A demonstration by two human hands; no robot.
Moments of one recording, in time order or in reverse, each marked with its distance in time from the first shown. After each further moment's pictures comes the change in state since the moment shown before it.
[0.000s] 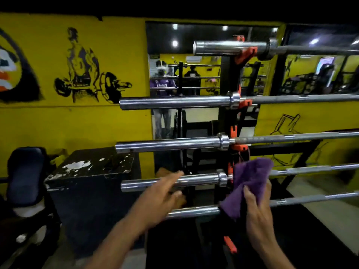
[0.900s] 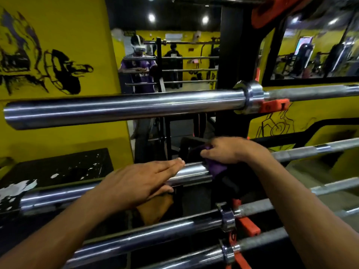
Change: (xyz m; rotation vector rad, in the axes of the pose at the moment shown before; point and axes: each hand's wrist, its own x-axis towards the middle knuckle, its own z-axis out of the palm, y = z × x) left_hand 0.240 -0.098 -0.019 0.611 -0.223 0.457; right_hand 0.327 0.018 0.114 -1.370 -0.803 -0.003
